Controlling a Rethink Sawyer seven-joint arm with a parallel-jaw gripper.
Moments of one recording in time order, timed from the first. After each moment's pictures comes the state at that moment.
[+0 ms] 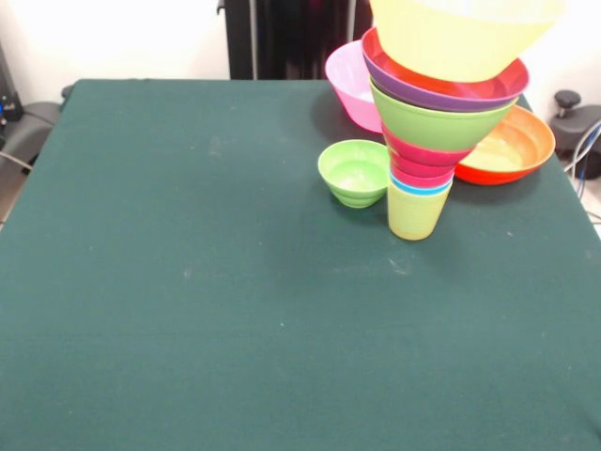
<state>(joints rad) -0.82 -1.18 0.76 2.57 0.09 -0.16 2.32</state>
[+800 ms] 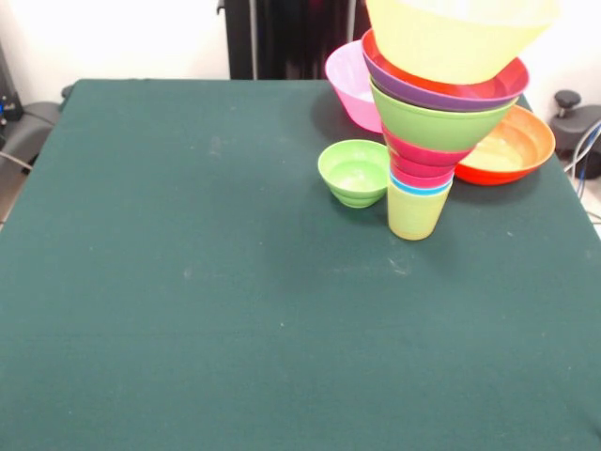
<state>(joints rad) -0.82 -1.17 0.74 2.57 0.06 -0.17 2.32</state>
